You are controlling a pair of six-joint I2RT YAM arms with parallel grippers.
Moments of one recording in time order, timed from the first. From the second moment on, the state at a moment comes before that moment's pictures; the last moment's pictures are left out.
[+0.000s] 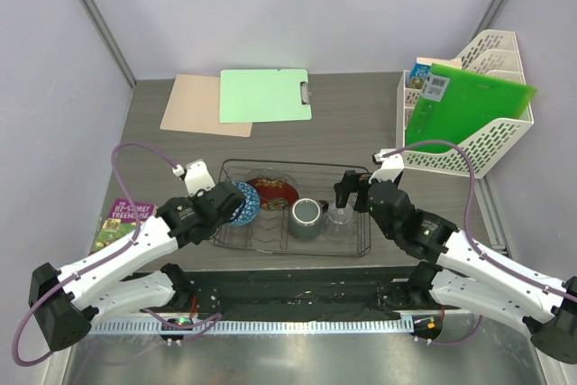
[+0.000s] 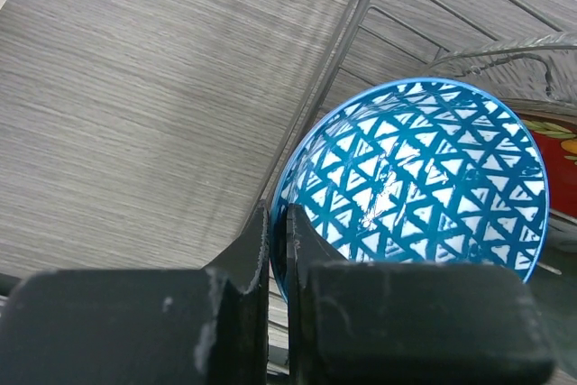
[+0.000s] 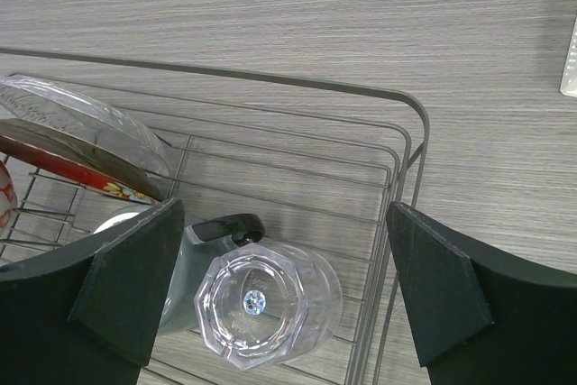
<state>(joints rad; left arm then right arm) -0.85 0.96 0.77 -0.91 -0.68 -1.10 0.88 0.77 0.60 -0.27 0.56 0.53</state>
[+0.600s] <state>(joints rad) -0.86 0.73 0.70 -0.84 -0.62 -1.06 0.88 0.77 0.59 -0.27 0.56 0.53</state>
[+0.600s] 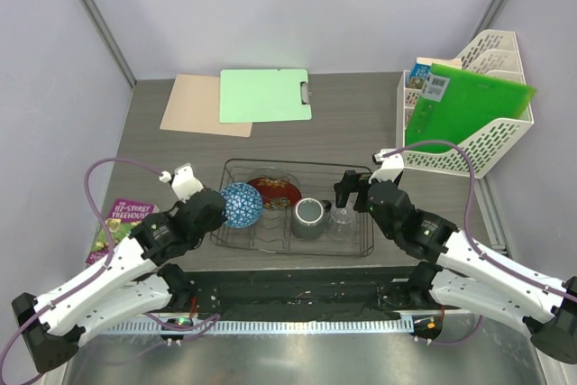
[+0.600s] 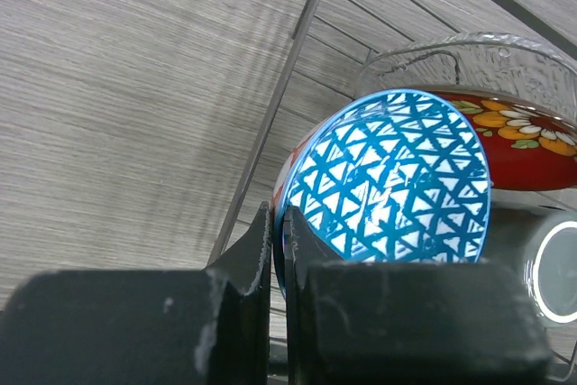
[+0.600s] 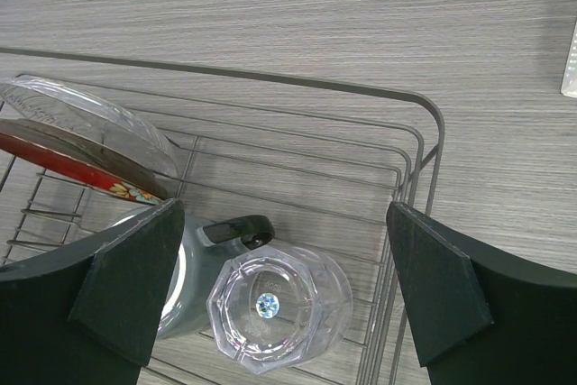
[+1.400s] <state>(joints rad) -0.30 1.24 1.33 -0.81 -0.54 -0.81 0.88 0.76 0.59 -0.24 0.52 0.56</state>
